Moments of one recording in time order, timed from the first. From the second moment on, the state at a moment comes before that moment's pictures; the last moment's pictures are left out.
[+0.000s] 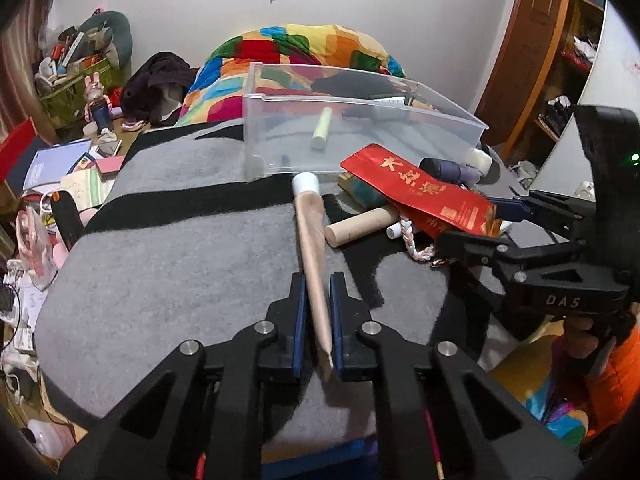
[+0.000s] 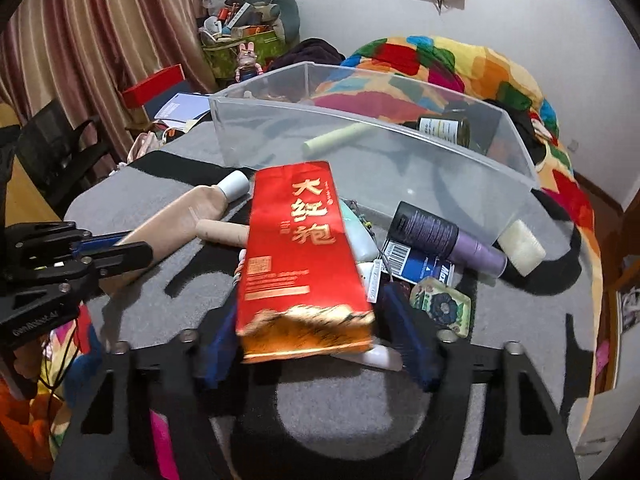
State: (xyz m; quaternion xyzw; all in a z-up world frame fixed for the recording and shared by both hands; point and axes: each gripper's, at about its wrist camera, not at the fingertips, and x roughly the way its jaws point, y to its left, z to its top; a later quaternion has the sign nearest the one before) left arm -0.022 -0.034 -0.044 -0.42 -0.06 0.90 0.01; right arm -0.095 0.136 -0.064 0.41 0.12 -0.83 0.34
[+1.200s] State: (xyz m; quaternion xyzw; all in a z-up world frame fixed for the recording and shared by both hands) left arm -0.050 -0.047 0.025 -0.31 -0.08 0.95 -0.01; right arm -0.115 0.165 0.013 0.32 0.04 -0.90 0.29
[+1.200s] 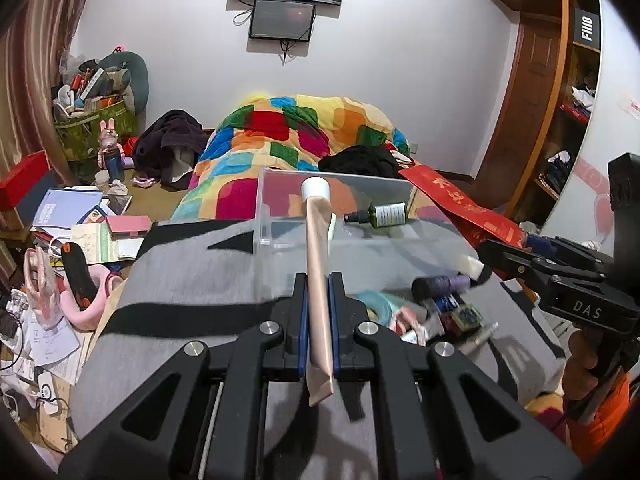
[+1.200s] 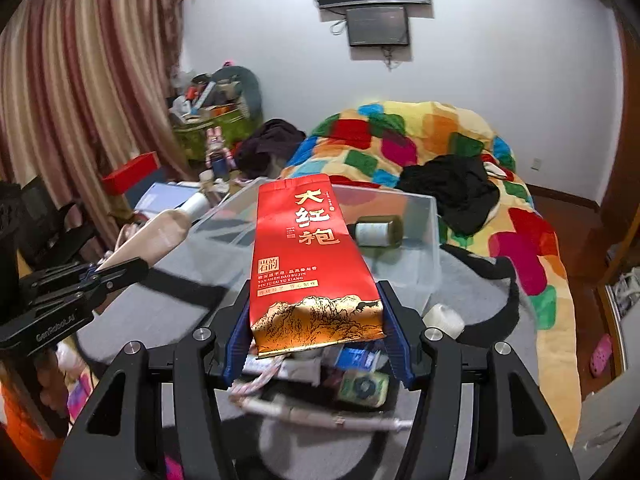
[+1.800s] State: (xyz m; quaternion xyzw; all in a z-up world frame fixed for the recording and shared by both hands) left arm -0.127 -0.054 0.010 -0.36 -0.09 0.93 -0.01; right arm -0.179 0.133 0.002 0.35 0.07 -0.88 0.30
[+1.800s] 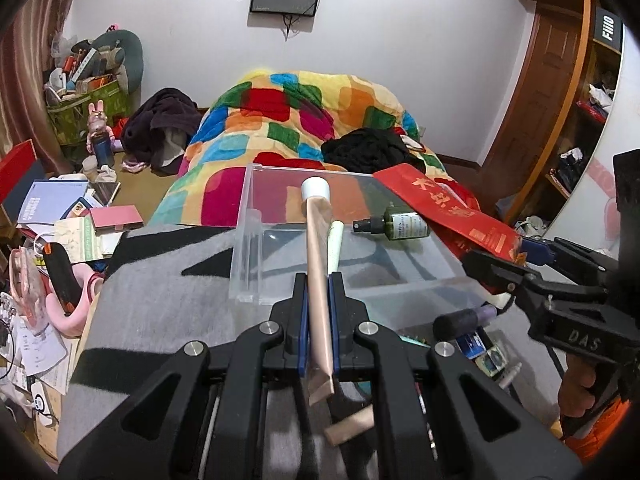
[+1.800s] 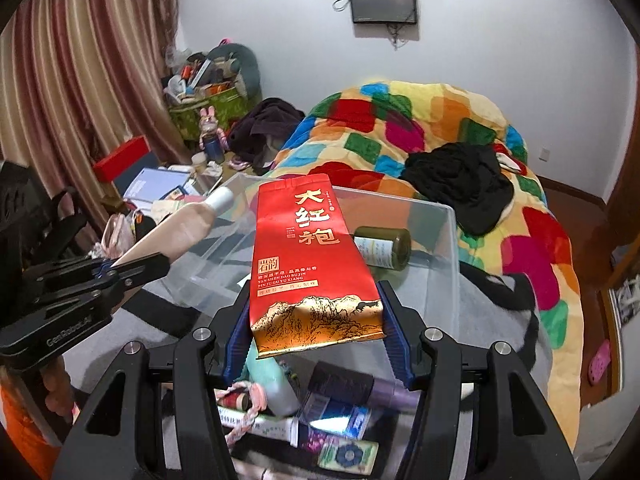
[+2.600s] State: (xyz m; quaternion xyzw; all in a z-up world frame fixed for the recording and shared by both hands) left arm -0.146 -0.037 0.011 -0.38 -0.07 0.92 0.01; right arm -0.200 0.133 -0.011 0.37 0.10 -0.88 0.29
